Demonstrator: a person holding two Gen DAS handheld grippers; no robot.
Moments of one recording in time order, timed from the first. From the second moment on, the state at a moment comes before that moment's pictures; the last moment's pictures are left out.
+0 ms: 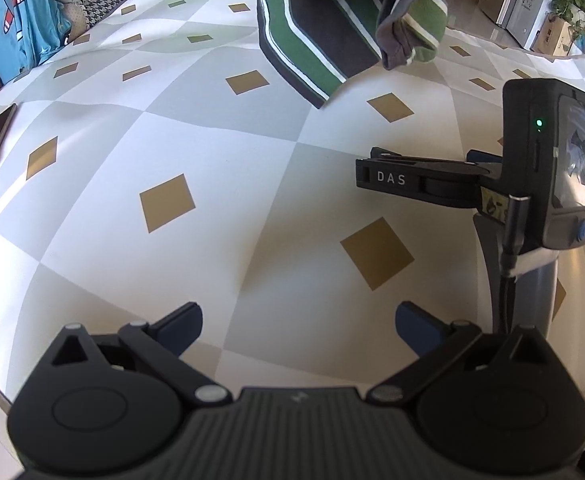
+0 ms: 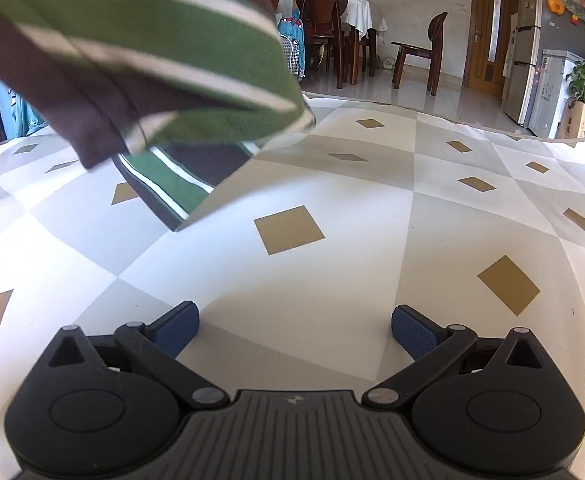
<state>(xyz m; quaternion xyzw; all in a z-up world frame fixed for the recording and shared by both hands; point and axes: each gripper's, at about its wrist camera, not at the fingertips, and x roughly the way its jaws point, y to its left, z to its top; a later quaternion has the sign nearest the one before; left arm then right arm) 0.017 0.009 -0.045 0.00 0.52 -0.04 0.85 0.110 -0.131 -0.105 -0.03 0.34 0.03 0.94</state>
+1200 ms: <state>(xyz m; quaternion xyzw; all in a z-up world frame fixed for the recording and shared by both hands) 0.019 0.018 -0.051 -0.01 0.53 -0.03 0.85 0.110 -0.130 -0.105 -0.03 0.34 0.03 0.94</state>
